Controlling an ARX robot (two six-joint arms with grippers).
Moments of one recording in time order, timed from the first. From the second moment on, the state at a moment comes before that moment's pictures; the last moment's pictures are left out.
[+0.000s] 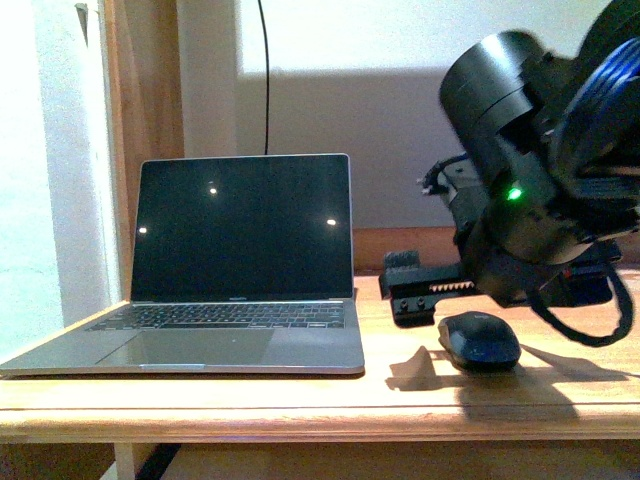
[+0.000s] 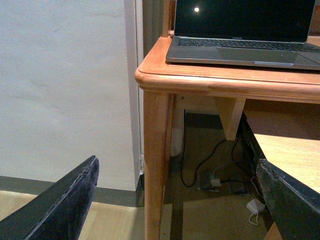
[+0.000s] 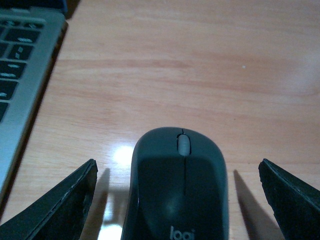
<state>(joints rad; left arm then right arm) -0.01 0.01 0.01 0.00 0.00 -0.01 0.52 1.73 1.43 -0.22 0.40 0.12</state>
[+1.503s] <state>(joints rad) -0.01 0.01 0.01 0.00 0.00 -0.01 -0.63 1.27 0.77 -1.40 -1.14 -1.51</state>
